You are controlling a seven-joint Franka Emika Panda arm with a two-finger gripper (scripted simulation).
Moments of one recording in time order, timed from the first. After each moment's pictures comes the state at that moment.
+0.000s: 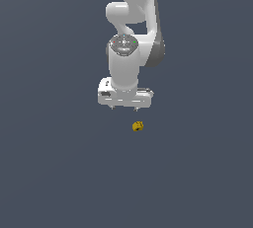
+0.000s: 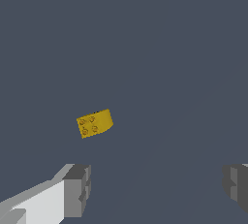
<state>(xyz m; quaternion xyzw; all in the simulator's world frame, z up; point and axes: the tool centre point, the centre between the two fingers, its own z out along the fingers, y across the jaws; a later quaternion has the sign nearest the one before) -0.013 -0.008 0.165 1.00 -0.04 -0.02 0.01</state>
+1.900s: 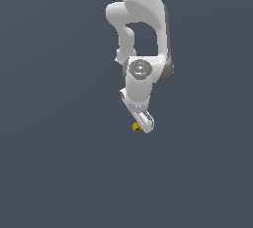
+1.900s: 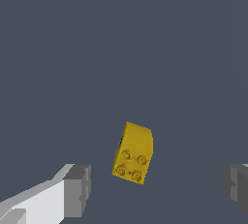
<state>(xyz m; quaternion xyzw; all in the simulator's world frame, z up) -0.007 0.043 0.092 0.86 -0.50 -0.01 0.00</state>
